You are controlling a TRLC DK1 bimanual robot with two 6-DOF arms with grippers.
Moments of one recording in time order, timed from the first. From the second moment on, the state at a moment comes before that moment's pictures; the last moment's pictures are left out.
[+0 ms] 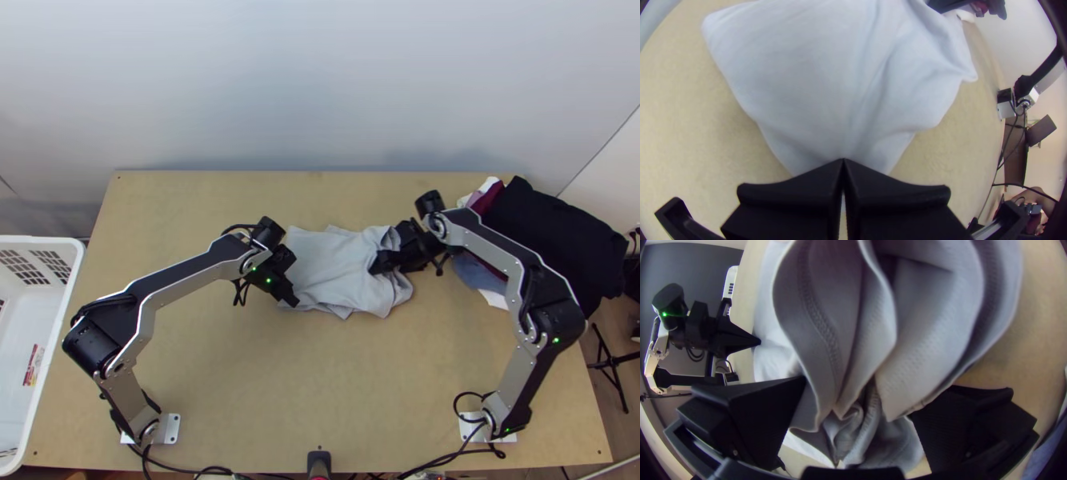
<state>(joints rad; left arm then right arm) -0.58 1.85 1.29 -0.66 0.31 0.13 0.30 1.96 1.34 -0.79 -0.61 0.01</state>
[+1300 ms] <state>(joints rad) -0.37 1.66 1.30 -0.81 0.32 0.21 0.28 1.95 1.75 -1.00 -0.72 0.09</state>
